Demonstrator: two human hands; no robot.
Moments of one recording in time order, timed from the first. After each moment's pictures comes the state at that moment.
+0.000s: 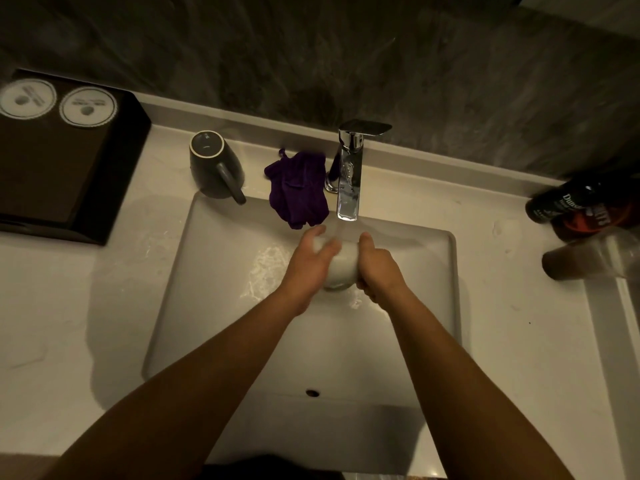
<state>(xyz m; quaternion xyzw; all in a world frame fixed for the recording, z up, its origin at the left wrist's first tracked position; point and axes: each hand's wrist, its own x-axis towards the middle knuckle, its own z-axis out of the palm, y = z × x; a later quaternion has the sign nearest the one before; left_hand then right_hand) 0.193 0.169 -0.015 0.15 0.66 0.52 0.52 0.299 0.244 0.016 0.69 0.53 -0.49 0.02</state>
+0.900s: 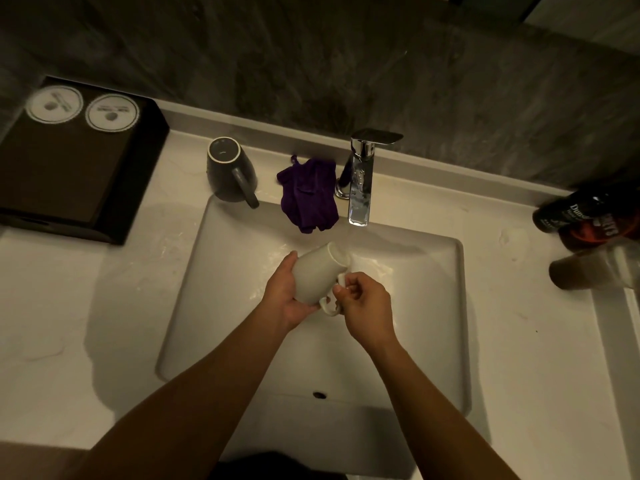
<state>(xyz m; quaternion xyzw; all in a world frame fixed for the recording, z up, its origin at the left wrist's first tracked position) 0.169 0.132 -0.045 -0.25 0.47 0.56 0.63 0.313 0.170 -0.001 0.57 0.66 -0.48 -0.14</state>
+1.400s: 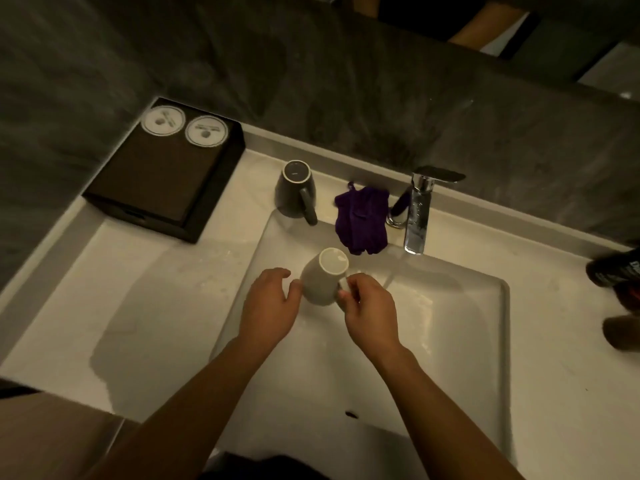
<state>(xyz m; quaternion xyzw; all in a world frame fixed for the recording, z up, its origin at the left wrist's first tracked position) 0.107 0.045 0.002 0.25 0.89 0.28 0.25 0.246 0.153 0.015 0.46 0.81 -0.34 -0.08</state>
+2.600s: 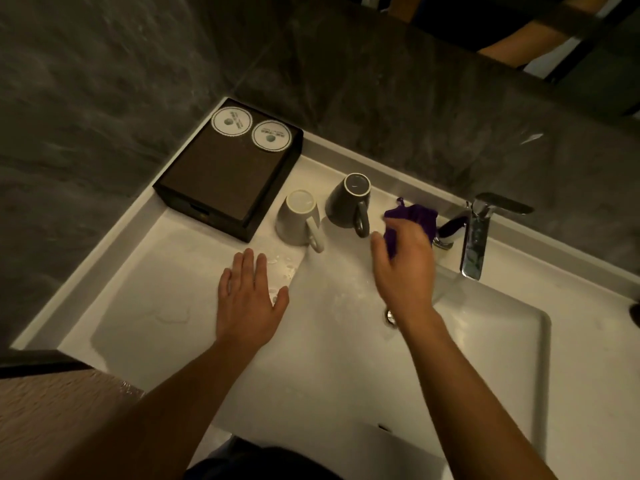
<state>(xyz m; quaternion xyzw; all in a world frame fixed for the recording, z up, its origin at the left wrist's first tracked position) 0.023 -0.041 -0.030 0.32 0.94 0.07 0.11 0.146 0.164 0.081 0.43 0.85 -0.23 -0.21</state>
